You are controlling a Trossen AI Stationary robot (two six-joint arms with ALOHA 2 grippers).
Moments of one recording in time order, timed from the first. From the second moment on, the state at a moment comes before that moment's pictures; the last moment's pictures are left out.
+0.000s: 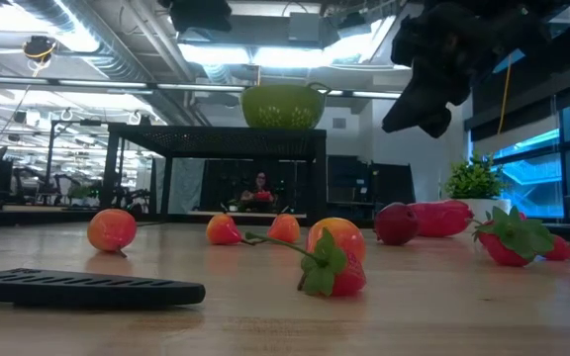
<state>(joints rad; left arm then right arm) 0.13 1.08 1.09 -0.51 -0.07 0.00 0.03 1.21 0.68 -0.16 -0.01 0.35</state>
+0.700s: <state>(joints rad) -0.18 1.07 0.85 -0.31 -0.28 -0.14 0.04 1.21 0.68 -0.16 0.01 0.16</state>
